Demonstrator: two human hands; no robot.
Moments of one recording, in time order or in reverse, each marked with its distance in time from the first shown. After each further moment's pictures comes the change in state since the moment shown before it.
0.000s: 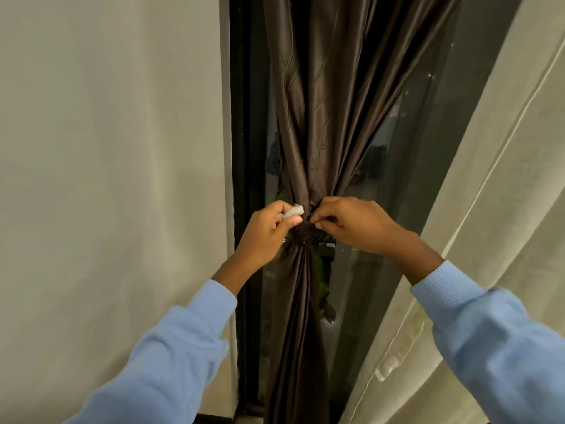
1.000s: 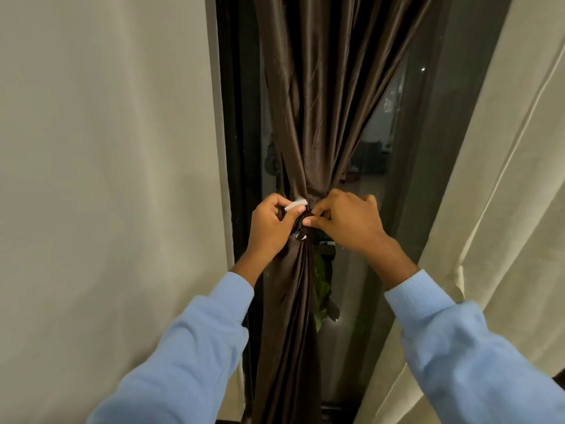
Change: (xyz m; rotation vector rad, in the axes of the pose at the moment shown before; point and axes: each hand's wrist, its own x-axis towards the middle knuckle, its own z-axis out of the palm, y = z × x) left_hand 0.025 -0.018 0.030 -0.110 0.247 -0.071; right_hand 0.001 -0.016 0.015 0.033 0.217 0.331
